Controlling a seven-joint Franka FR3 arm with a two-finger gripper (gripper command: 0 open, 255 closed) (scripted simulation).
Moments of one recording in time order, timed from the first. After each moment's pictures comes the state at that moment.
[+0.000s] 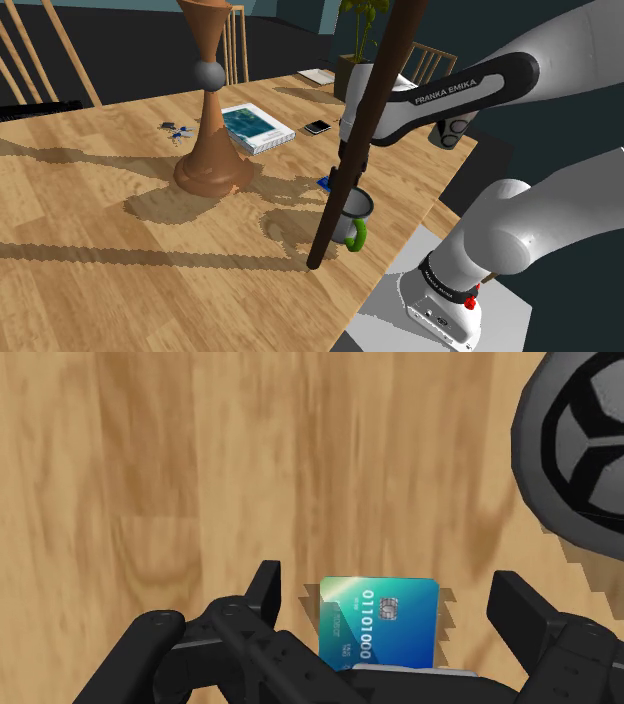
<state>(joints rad) 0.08 -0.45 0.10 -2.76 0.10 2.16 0.03</state>
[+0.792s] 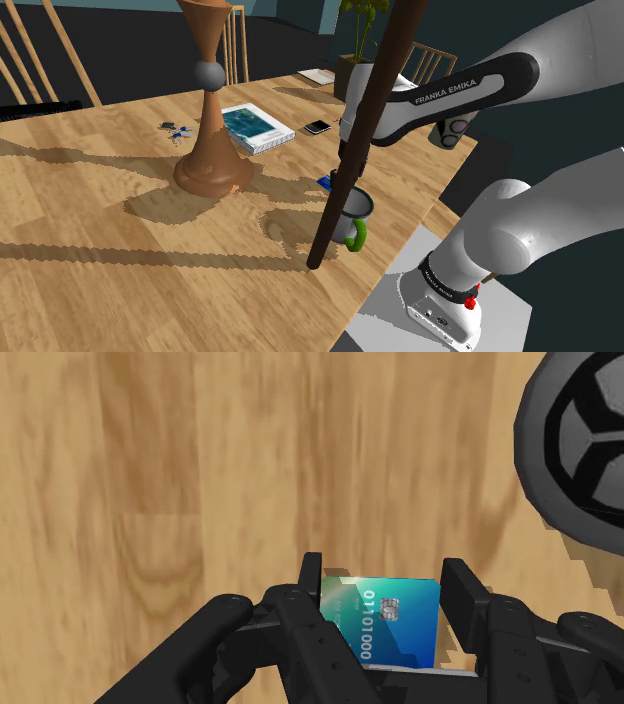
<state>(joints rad) 0.07 -0.45 0.10 -2.76 0.10 2.17 0.03</state>
